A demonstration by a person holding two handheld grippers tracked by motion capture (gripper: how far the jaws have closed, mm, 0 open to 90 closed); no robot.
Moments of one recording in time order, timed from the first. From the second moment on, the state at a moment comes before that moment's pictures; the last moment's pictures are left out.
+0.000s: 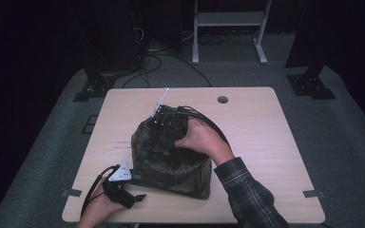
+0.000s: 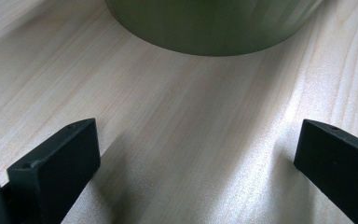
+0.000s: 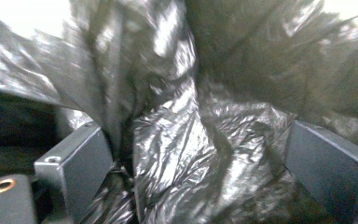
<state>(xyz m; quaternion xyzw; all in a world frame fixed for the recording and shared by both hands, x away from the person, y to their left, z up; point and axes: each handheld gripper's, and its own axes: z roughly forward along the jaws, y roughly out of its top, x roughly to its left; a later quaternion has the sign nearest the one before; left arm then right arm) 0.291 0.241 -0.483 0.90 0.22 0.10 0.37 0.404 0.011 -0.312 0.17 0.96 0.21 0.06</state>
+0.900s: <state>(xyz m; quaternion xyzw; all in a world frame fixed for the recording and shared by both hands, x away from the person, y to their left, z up) 0.291 0.241 -0.483 0.90 0.22 0.10 0.37 0.382 -0.030 -0.283 0.15 0.93 0.32 0.07</state>
